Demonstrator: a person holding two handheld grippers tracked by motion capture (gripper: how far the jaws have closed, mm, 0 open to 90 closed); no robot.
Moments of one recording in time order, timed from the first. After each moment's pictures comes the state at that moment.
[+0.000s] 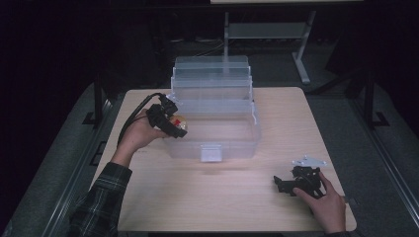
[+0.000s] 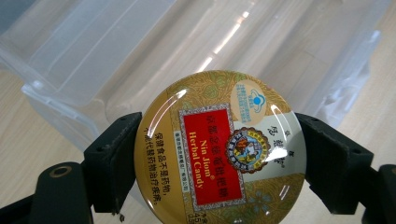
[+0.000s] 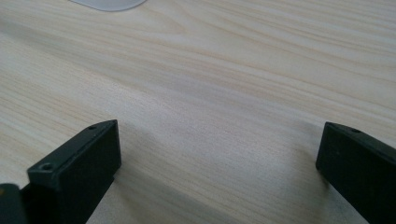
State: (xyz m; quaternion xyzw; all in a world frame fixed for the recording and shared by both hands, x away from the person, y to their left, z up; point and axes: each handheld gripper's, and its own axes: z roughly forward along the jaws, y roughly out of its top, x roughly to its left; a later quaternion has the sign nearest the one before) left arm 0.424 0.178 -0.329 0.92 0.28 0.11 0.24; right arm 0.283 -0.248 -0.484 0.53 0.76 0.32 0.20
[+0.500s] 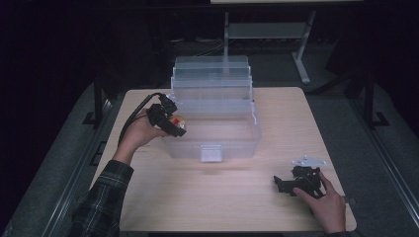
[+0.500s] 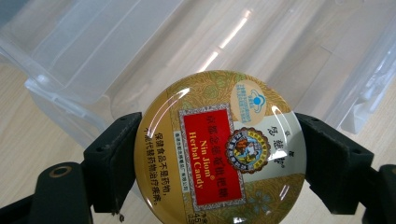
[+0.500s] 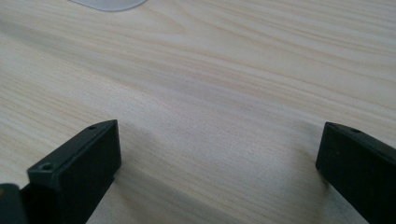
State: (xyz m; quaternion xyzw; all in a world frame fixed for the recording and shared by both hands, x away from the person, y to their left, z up) left arm 0.434 0.181 -0.338 0.92 0.29 0.11 0.23; right arm 0.283 -0.248 -0.484 0.53 0.76 0.32 0.20
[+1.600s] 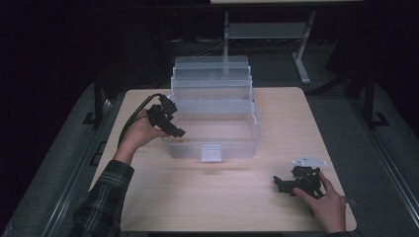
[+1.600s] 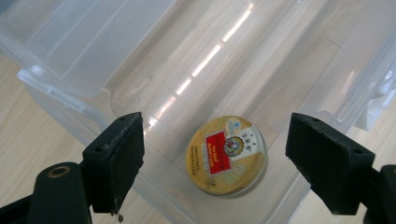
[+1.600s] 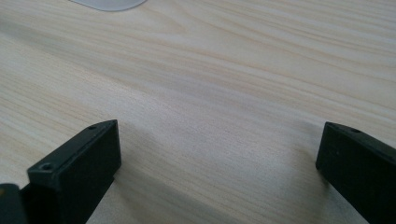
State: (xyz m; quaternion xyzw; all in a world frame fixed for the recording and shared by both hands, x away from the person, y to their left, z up) left arm 0.436 0.183 -0.342 0.93 0.29 0.10 0.22; right arm 0.283 -0.249 -0.484 0.53 0.76 0.32 0.20
